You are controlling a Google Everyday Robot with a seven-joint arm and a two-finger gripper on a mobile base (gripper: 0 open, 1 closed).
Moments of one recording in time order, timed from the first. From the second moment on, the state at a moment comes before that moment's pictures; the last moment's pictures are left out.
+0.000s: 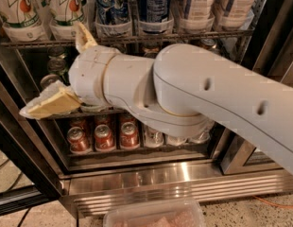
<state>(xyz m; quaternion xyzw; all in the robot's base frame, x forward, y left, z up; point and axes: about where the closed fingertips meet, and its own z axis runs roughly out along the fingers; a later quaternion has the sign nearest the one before) 0.466 0.167 1.004 -0.52 0.53 0.21 0.63</state>
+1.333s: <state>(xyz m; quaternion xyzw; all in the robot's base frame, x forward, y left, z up) 0.467 0.229 1.011 -0.52 0.52 0.21 0.65</state>
